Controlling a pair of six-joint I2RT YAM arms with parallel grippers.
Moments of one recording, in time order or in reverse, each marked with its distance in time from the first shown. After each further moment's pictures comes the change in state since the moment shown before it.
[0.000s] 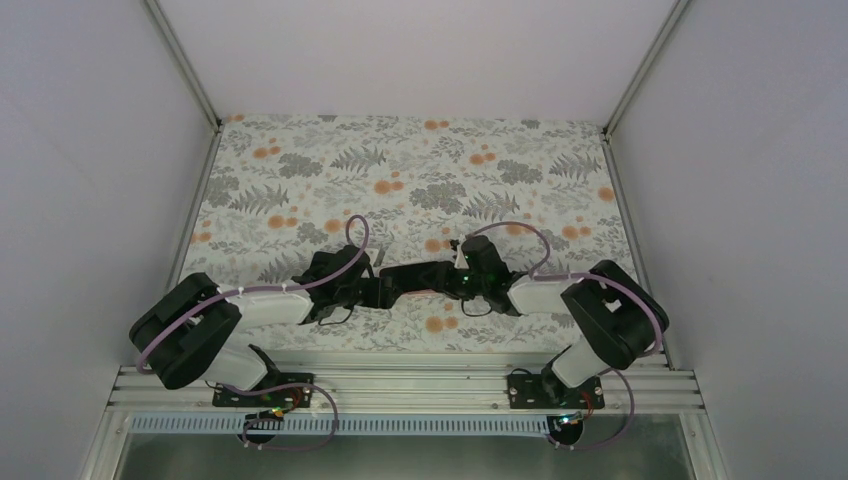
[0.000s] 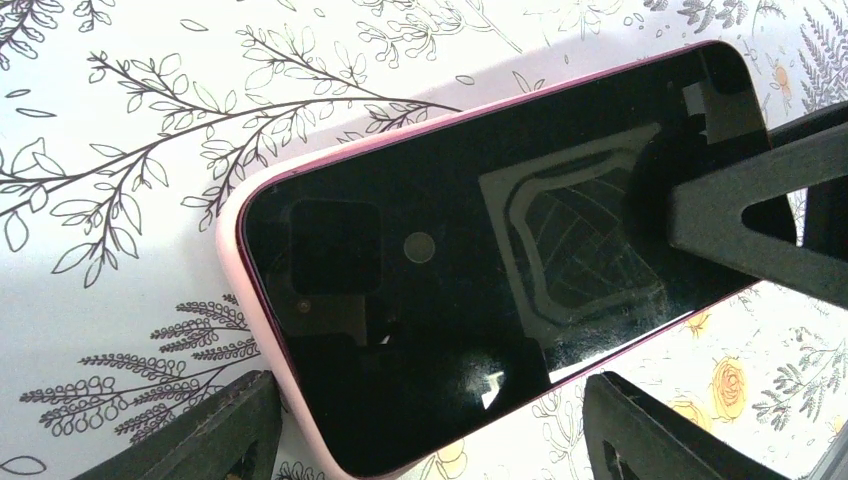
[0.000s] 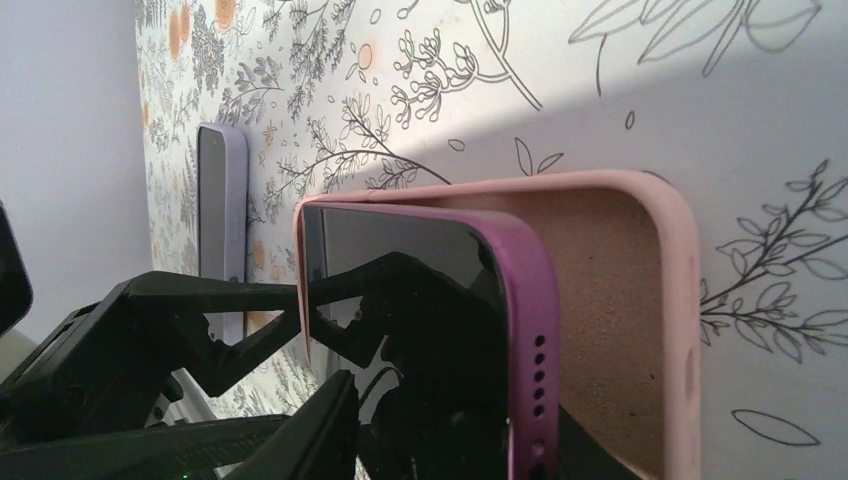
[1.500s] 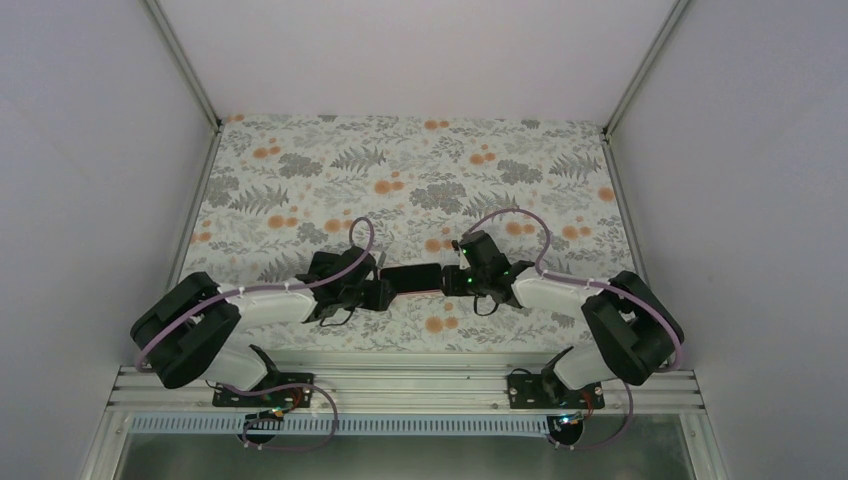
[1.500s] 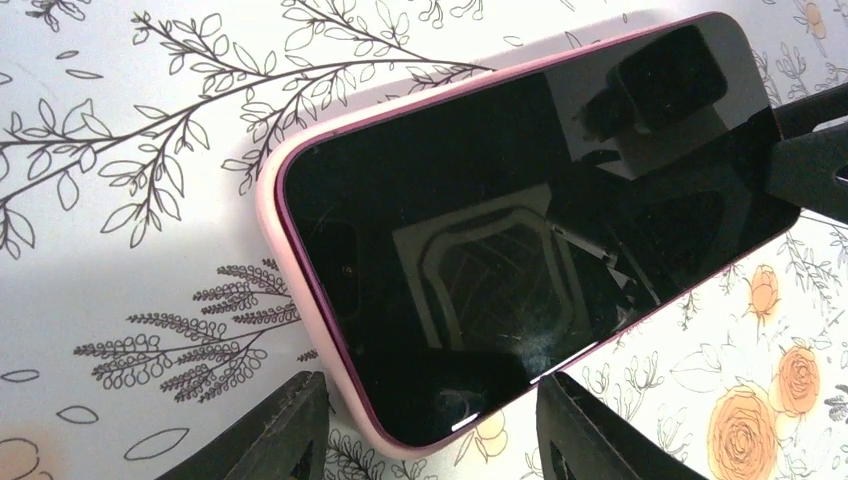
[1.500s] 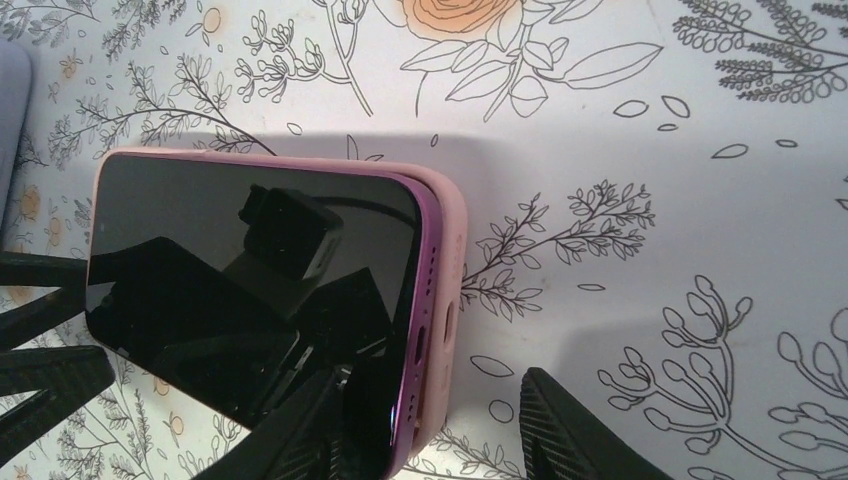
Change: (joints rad) left arm -0.030 0.000 0.037 -0.117 -0.074 0.014; right arm 0.002 -0.107 0.111 -0.462 0.229 -0.382
